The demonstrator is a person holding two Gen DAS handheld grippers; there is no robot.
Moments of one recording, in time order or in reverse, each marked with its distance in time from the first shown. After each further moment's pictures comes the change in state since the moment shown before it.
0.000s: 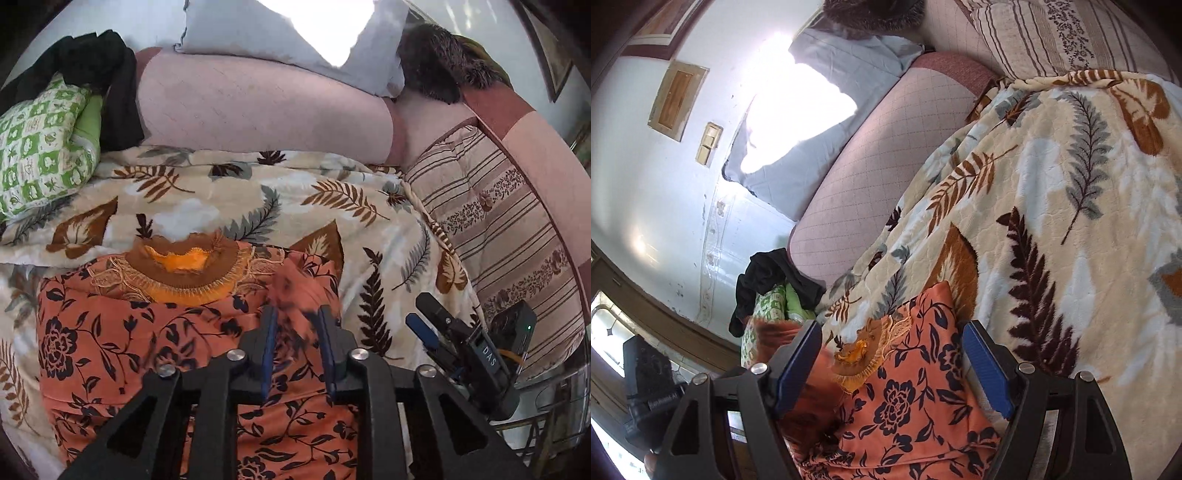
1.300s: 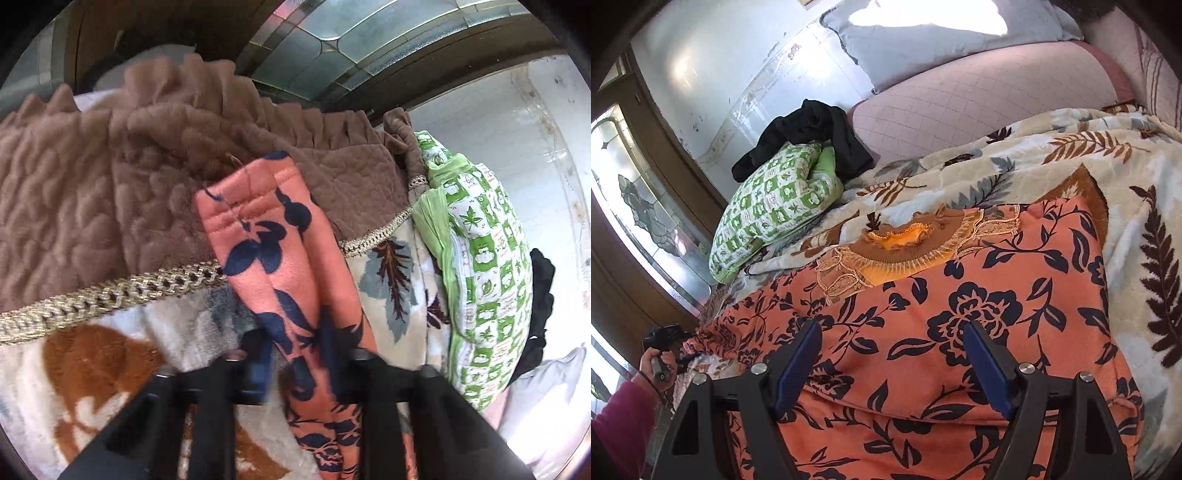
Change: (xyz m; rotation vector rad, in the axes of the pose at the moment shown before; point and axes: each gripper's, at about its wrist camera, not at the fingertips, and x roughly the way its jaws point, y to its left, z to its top) left arm -0.143 0.548 -0.226 -1.378 -0.479 0.286; right arm 0.094 0.087 -0.146 -0.552 0.210 -0.054
